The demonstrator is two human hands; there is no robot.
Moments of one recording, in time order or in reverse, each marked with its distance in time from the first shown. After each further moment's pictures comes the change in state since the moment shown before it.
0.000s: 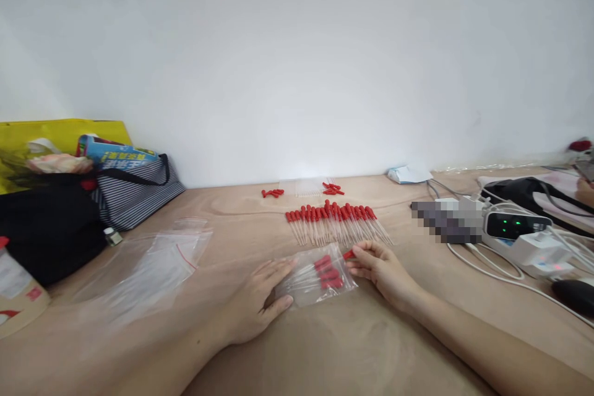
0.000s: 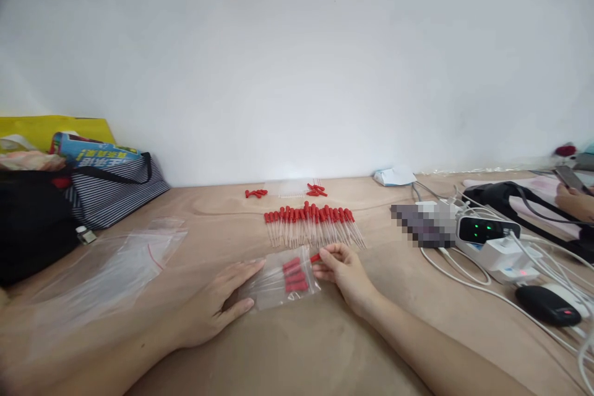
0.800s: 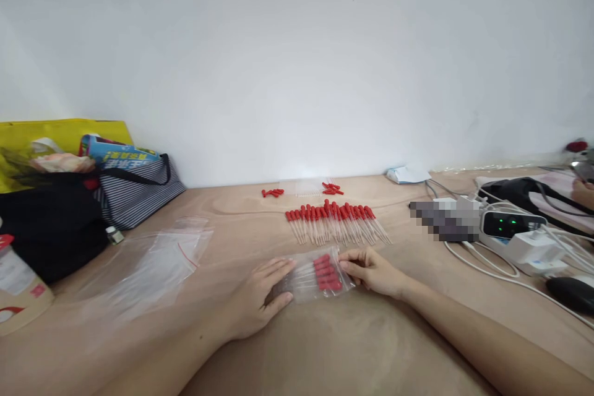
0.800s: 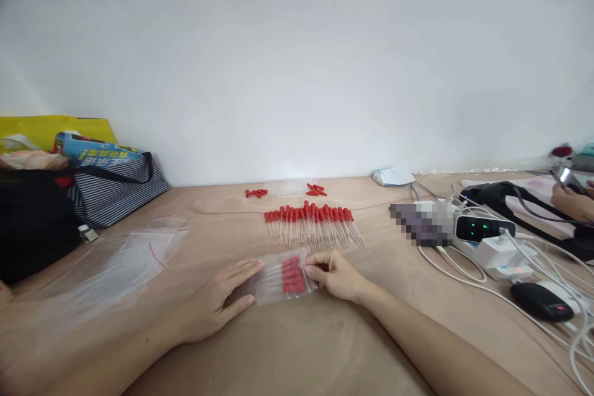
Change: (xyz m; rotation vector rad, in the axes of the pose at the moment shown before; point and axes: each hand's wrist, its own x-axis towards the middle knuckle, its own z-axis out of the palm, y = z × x) left_hand 0.001 -0.003 0.002 0.010 0.010 0.003; right_hand 0.008 -0.002 -0.002 -0.442 -0.493 -0.042
